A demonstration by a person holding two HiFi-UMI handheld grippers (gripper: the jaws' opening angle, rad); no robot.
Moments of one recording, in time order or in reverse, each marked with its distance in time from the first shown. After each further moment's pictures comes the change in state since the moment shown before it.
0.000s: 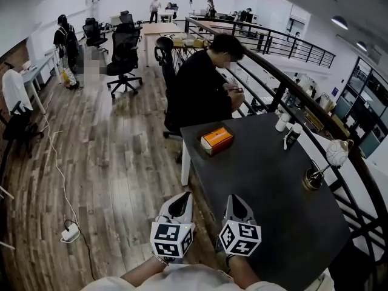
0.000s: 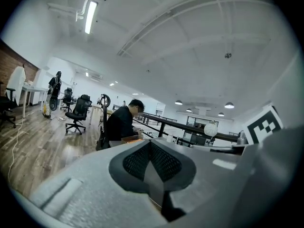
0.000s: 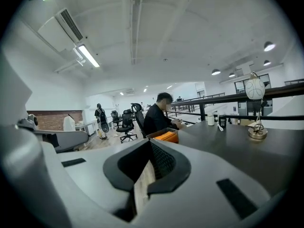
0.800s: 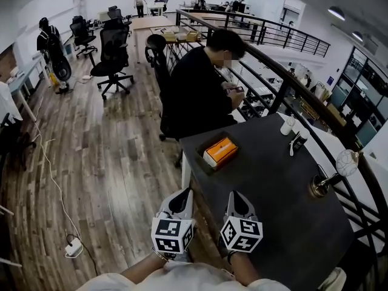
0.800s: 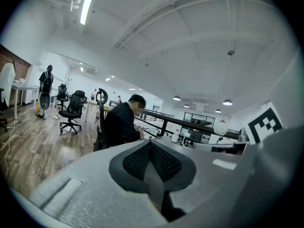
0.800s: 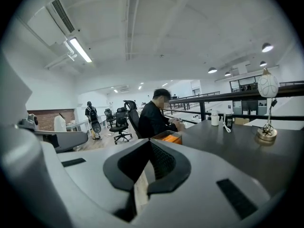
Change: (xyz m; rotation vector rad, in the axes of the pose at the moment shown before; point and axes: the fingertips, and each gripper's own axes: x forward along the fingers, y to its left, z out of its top) left arm 0.107 0.083 0.029 0.012 0.063 -0.051; right arm 0.124 0.011 0.025 0.014 0.033 -0.071
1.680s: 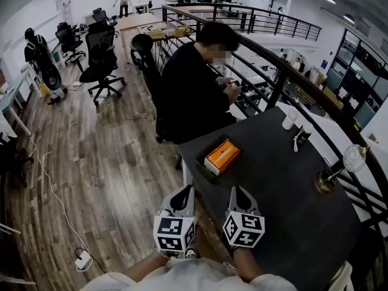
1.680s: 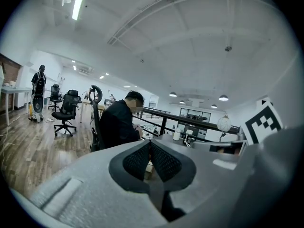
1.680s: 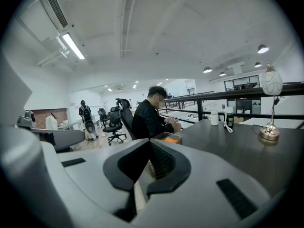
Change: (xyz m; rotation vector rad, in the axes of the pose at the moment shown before) left arm 0.063 0.031 0.013 0.050 0.041 -0.053; right arm 0.065 -0.009 0.009 0.021 0.011 -0.071
